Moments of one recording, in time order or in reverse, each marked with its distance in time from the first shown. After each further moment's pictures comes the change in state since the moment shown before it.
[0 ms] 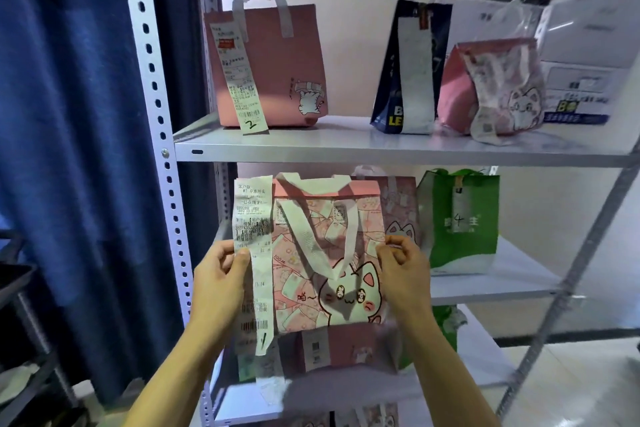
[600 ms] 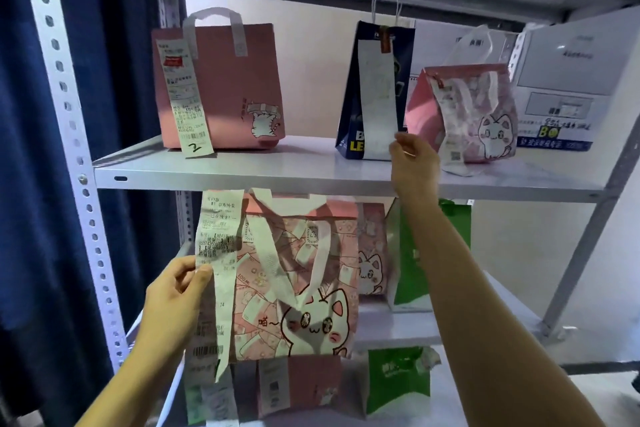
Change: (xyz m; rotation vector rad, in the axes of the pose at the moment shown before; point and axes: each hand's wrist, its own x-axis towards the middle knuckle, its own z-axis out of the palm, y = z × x) left_hand 0.023 0.011 0.062 0.019 0.046 0.039; right_hand 0.198 -0.130 -0.047 -0.100 0.109 -0.342
